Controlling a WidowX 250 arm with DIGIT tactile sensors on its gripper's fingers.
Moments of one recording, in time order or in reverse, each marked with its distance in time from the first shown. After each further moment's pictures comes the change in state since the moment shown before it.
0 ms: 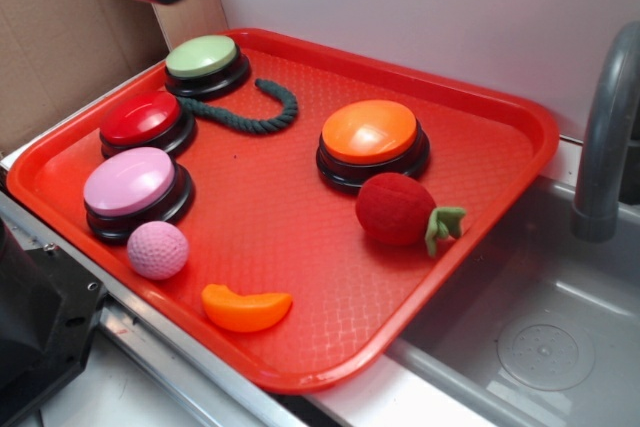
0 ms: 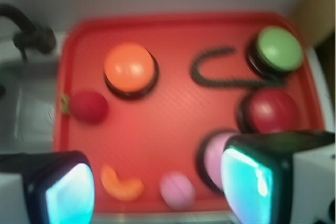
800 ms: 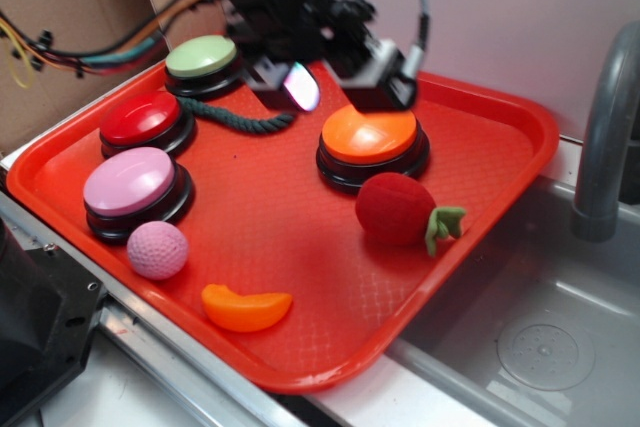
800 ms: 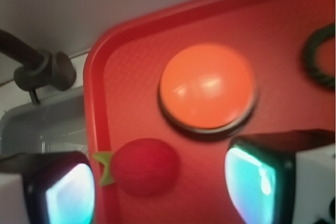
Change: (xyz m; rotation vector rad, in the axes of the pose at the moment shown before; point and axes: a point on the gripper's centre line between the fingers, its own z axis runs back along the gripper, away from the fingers) arm 0.020 -0.058 -0.121 -0.138 0.019 0.233
